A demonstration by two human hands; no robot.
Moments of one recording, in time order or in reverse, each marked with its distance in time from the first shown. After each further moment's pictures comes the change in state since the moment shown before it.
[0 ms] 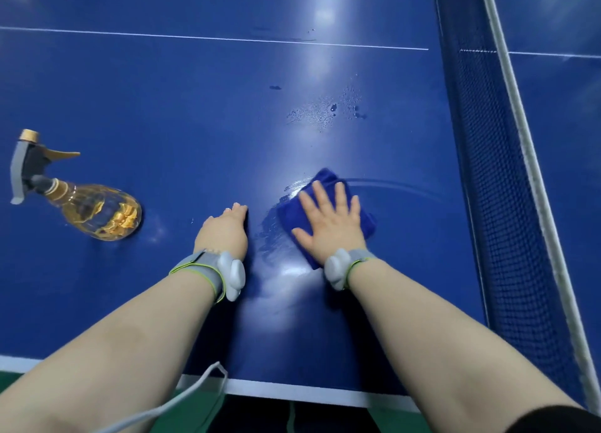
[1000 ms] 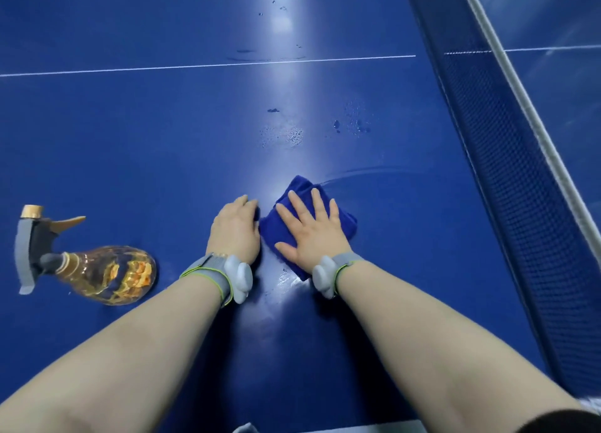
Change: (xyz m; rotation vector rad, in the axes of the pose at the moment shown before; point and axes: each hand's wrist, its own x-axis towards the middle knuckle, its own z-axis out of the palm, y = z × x) left_hand 0.089 -0.029 -0.023 -0.075 0.312 0.429; right_hand 0.057 -0.069 -0.009 -0.013 -0.019 0.023
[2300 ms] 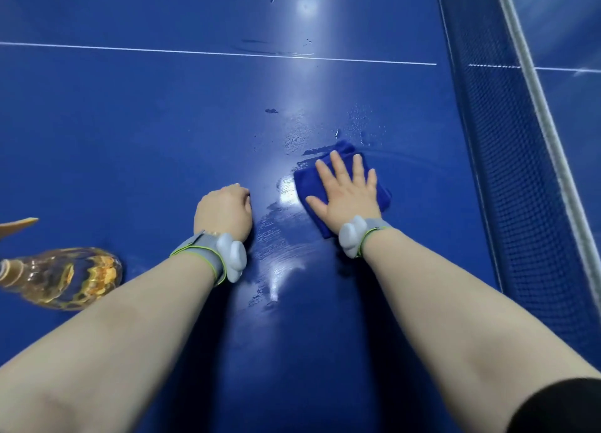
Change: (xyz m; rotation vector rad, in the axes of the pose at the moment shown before) left_hand 0.059 0.021 0.001 0.069 0.010 -0.233; right_hand 0.073 0.103 -0.033 0.002 0.080 0.098
